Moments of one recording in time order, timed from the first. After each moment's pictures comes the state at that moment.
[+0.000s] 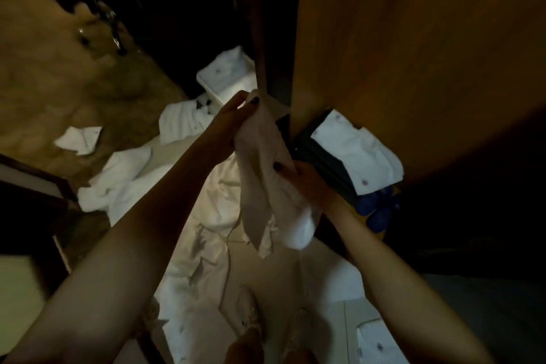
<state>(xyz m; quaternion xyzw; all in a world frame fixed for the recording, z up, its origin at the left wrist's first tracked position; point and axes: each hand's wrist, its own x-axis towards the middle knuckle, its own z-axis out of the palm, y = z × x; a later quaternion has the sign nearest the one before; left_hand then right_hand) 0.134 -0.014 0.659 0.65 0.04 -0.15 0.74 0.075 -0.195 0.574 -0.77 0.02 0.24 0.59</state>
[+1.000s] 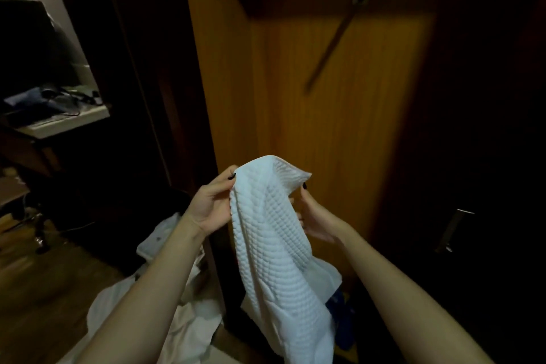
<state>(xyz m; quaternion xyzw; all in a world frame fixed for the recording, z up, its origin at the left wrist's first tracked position) 0.100 -0.086 0.882 0.41 -0.24 -0.31 0.82 0.053 -0.325 0.808 -0.63 0.07 0.13 0.76</state>
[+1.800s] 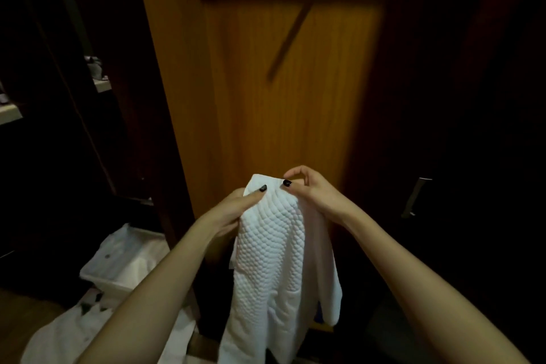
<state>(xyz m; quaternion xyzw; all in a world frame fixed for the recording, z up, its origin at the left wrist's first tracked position) 0.125 -0.128 0.832 0.60 -0.24 -0.41 0.64 0.005 -0.293 0.871 -0.78 0.08 -0.09 0.61</state>
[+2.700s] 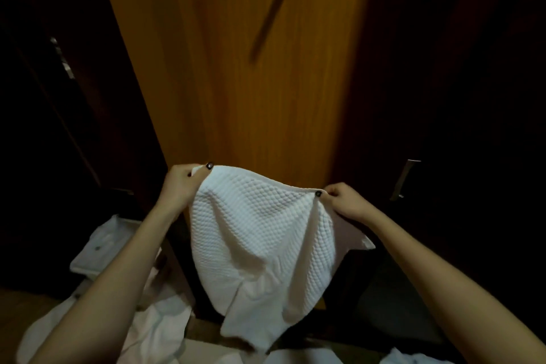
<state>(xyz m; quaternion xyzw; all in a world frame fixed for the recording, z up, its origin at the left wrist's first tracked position) 0.162 -0.092 0.838 0.78 -0.27 -0.06 0.56 -0.033 -0.378 0.805 -0.89 0.22 -0.06 0.39</state>
